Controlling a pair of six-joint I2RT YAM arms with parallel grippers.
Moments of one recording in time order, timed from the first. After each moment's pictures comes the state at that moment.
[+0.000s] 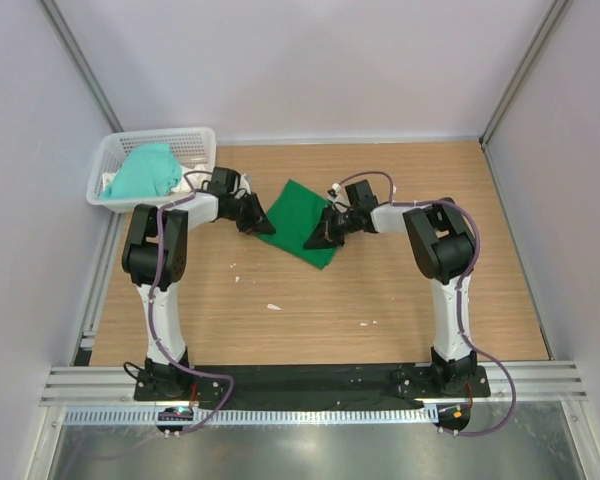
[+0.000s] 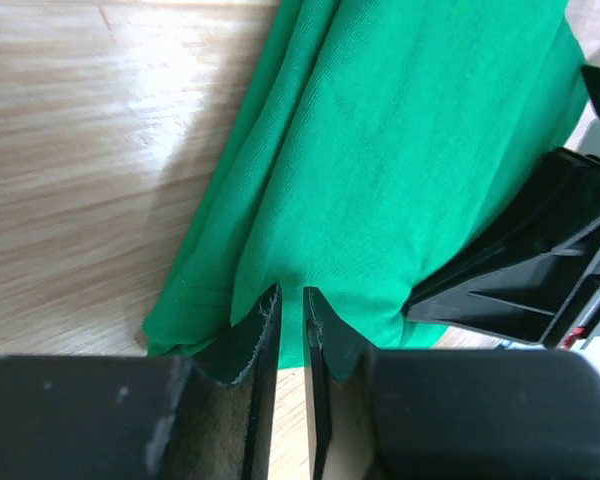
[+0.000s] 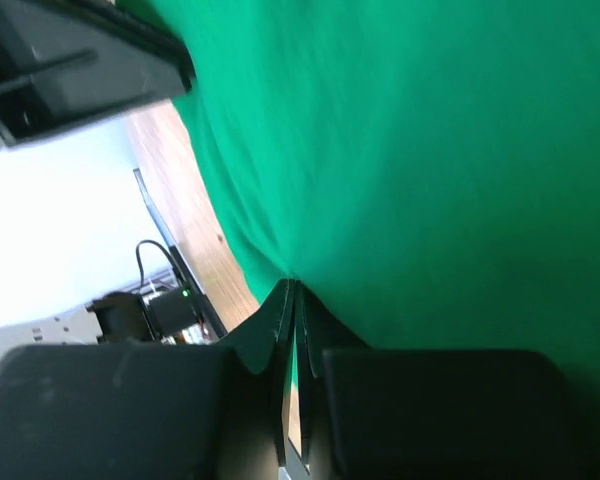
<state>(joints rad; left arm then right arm) -0.21 2.08 1.35 -0.29 0.57 -0.56 0.38 2.17 1.30 -0.05 -0.83 0.70</state>
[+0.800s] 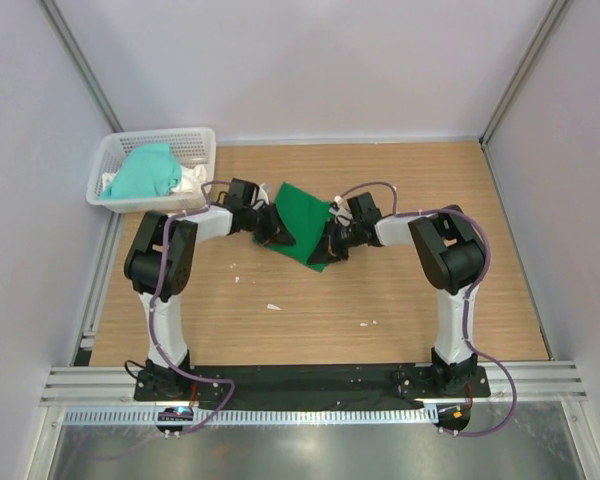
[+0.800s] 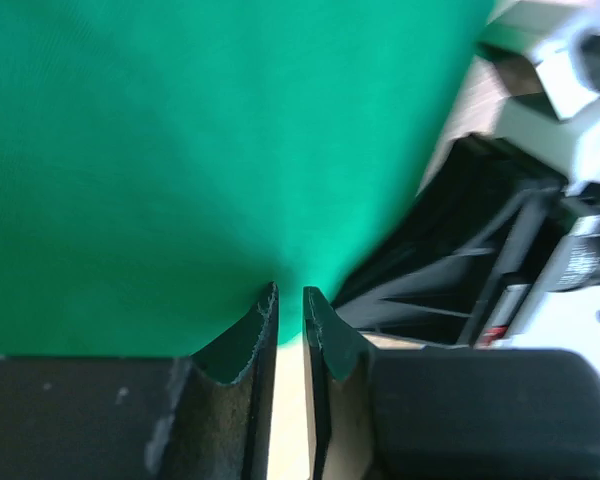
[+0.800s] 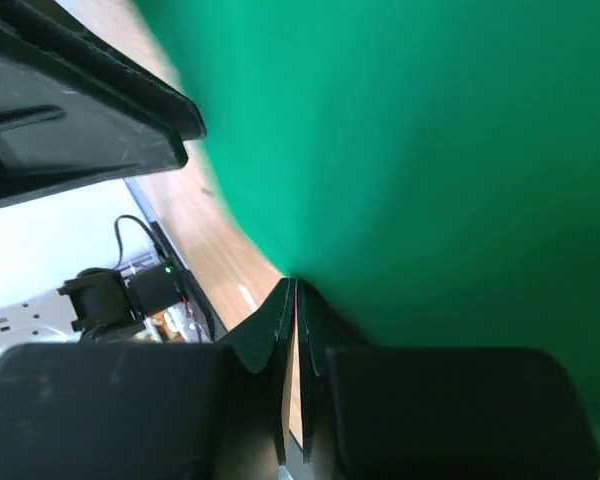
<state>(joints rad) -0.32 1.97 1.23 -0.16 0.63 -0.68 0.42 2.04 1.16 -0.01 -0.80 0.69</state>
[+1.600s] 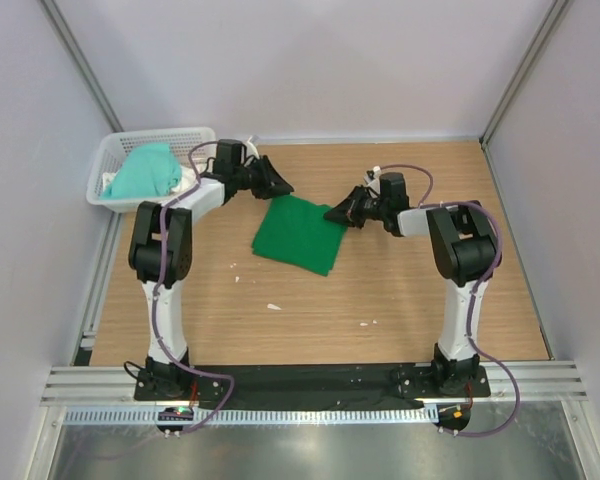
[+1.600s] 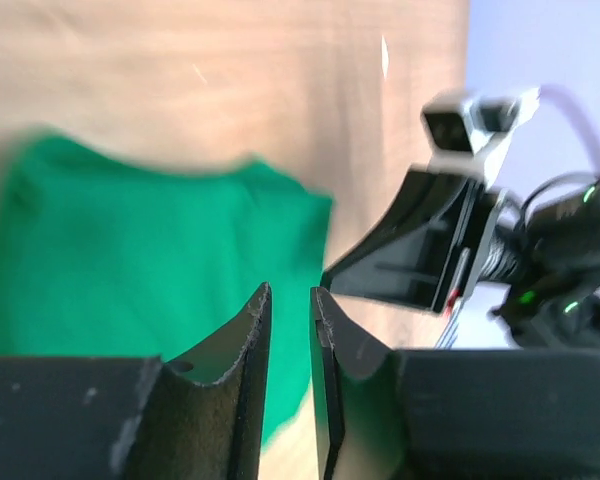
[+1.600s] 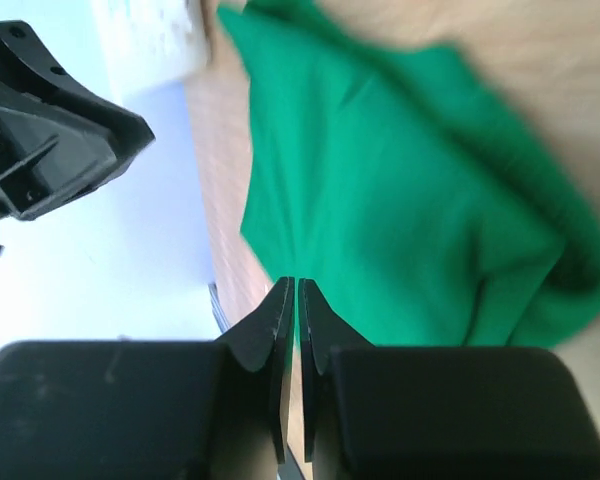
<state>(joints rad) -0.27 2.06 1.51 -0.09 0.66 -0.71 0.23 2.01 1.10 0.35 -0.77 0.94</state>
